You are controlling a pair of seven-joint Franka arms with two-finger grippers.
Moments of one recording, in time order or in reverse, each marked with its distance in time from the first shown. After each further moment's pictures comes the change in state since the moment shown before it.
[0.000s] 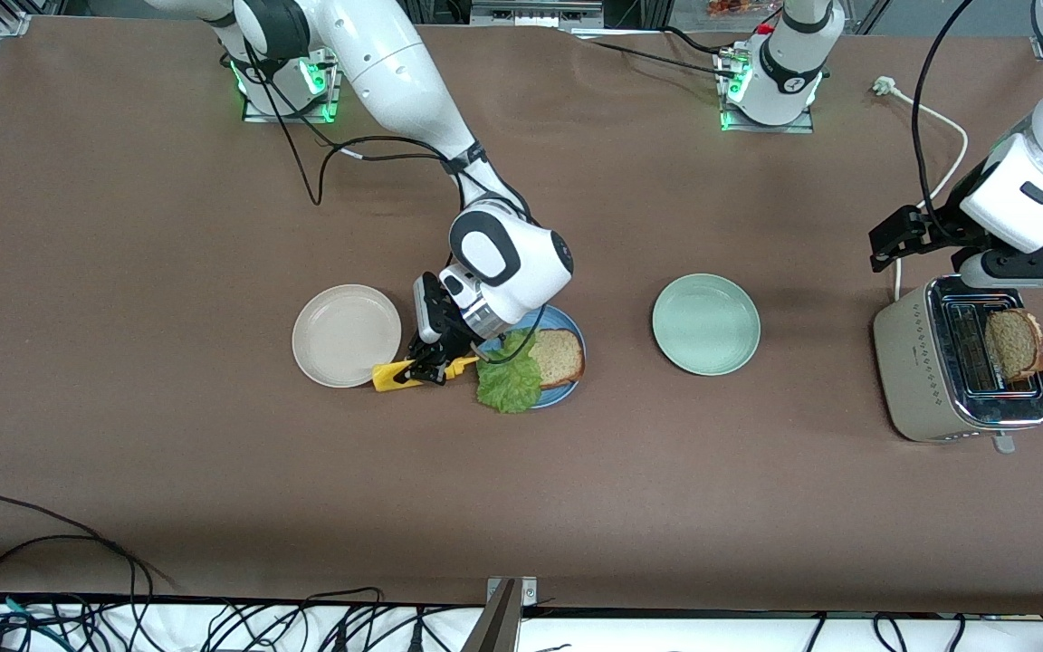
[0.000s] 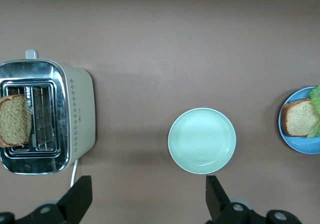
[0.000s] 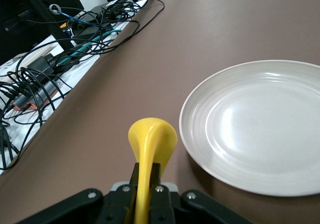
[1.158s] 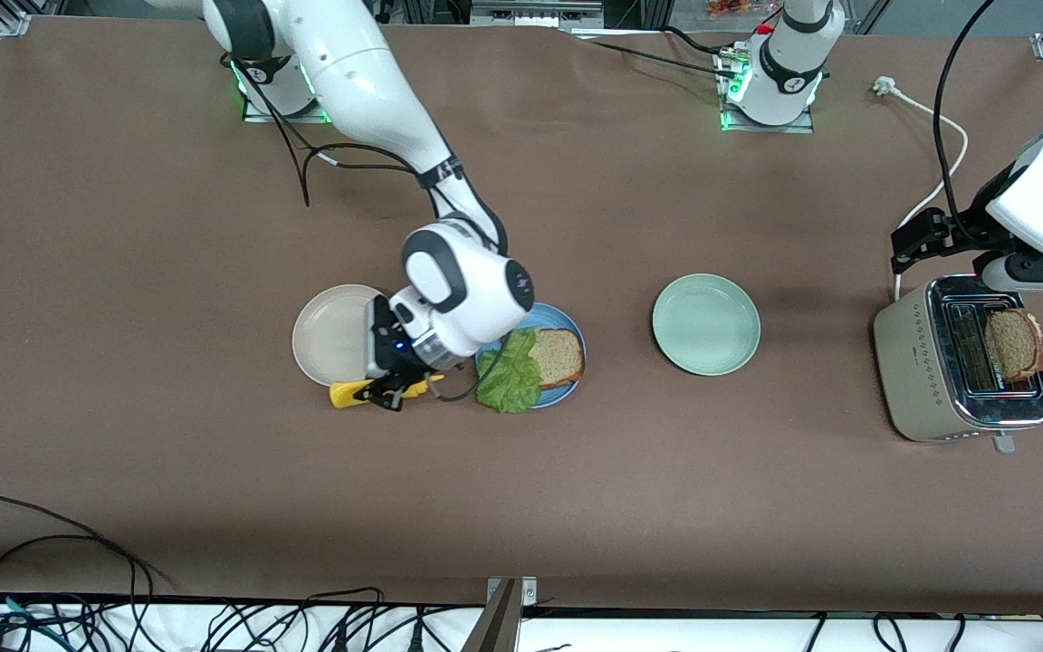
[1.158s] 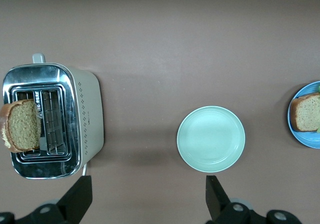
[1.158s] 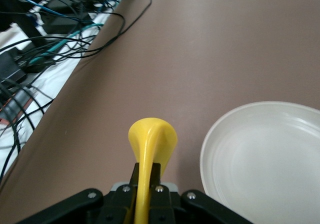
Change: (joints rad) left arm -0.033 0.002 0.075 -0.002 -0.005 -0.001 0.078; right arm -0.112 -0.054 -0.059 0.062 0.179 -0.007 -0.253
